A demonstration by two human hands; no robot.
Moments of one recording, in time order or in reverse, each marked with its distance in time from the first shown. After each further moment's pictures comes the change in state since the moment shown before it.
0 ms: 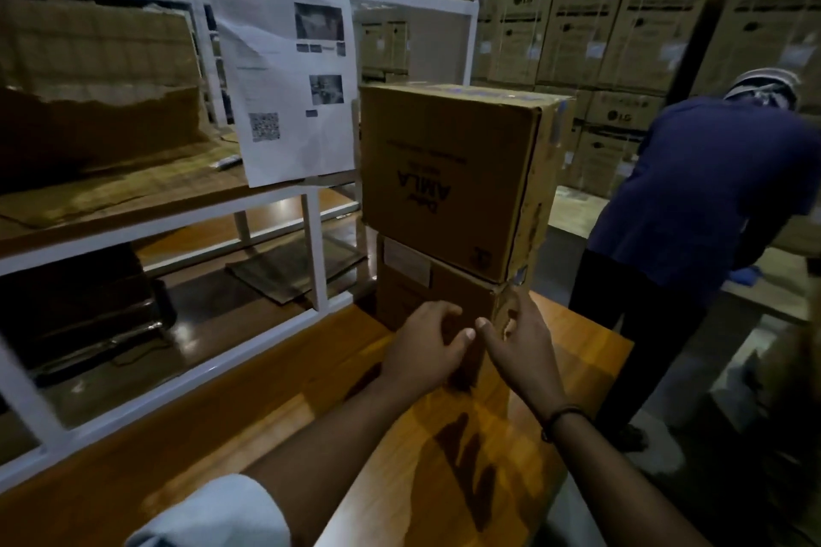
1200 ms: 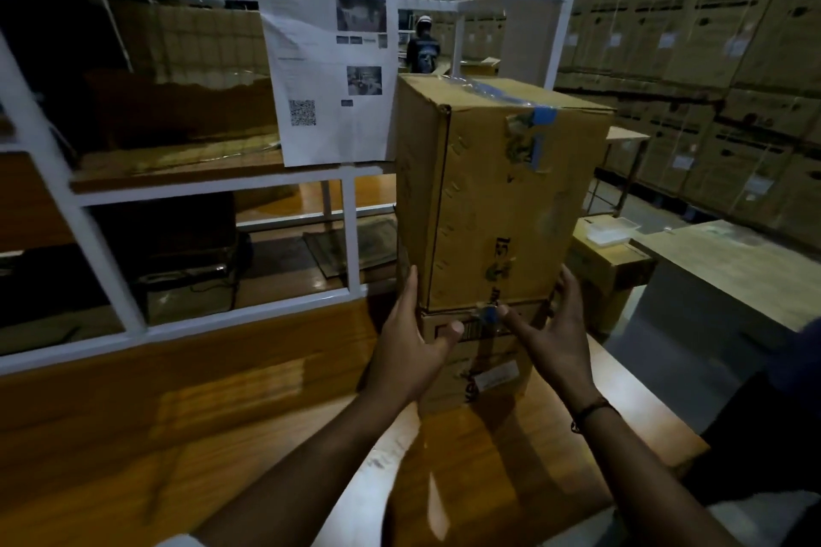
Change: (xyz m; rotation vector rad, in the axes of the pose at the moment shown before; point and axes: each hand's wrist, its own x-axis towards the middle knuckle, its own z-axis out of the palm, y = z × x) left_hand 0.024 0.054 0.061 -0.156 0.488 -0.271; right_hand 0.136 0.086 -0.037 0.357 -0.237 -0.200
